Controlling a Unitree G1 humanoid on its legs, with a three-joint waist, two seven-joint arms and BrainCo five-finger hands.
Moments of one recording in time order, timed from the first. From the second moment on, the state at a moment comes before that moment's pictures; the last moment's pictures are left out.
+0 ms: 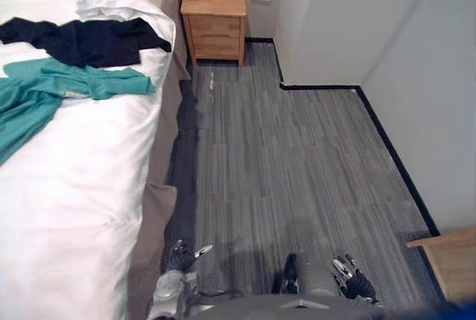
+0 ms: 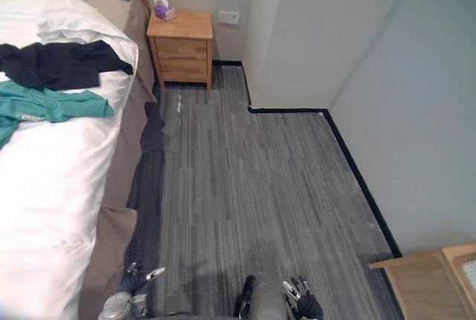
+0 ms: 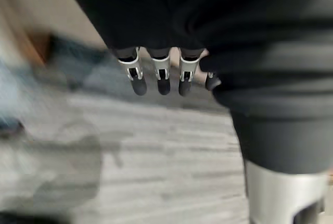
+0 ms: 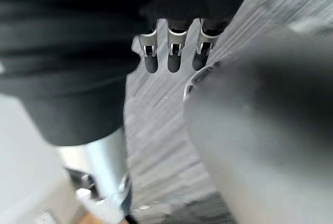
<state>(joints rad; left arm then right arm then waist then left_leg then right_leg) 0.02 0.01 0.27 0.97 0.02 -0.16 0.03 0.17 0.05 -0.52 0.96 0.31 -0.15 0.47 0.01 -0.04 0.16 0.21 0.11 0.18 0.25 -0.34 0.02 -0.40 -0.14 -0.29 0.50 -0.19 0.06</state>
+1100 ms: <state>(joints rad) -0.01 -0.03 0.27 0.90 0.05 -0.30 0.09 0.18 0.08 -0.53 0.93 0.33 -0.19 0.44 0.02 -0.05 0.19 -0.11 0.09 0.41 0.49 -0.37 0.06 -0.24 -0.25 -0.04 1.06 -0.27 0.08</state>
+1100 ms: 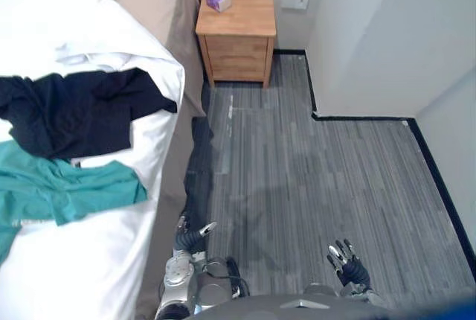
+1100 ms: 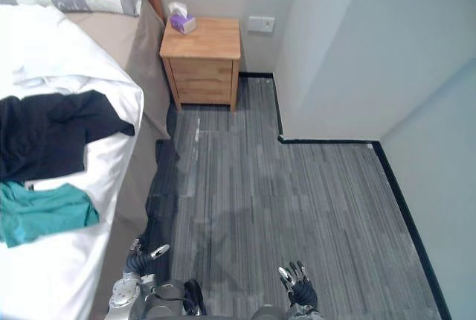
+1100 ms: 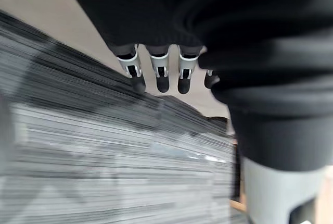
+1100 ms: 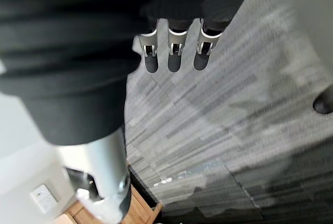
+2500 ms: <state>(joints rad) 0.12 -0.03 0.24 0.97 -0.19 -0.32 0.05 0.14 0.01 -0.46 0.93 -0.04 -0.46 0.09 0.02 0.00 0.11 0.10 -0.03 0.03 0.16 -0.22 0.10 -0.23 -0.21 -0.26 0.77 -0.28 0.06</state>
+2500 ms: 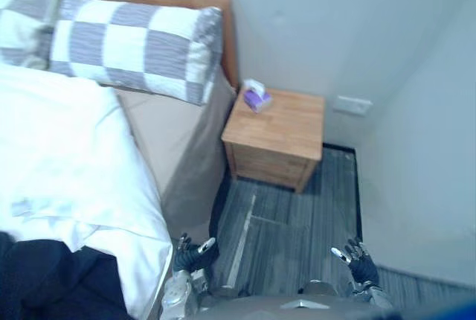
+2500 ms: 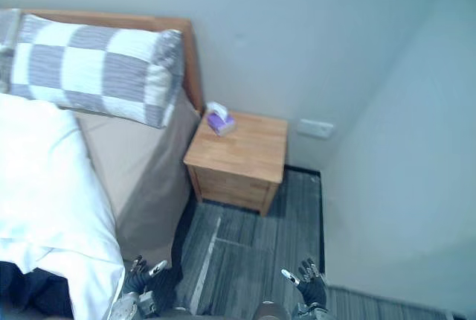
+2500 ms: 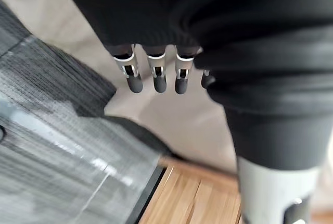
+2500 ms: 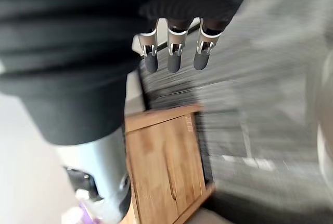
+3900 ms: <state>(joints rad) 0.13 0.06 0.21 1.02 -0.06 -0.27 -0.04 0.16 0.01 -0.47 1.03 0.08 -0.31 -0.25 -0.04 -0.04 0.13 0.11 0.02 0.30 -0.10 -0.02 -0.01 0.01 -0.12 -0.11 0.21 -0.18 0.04</state>
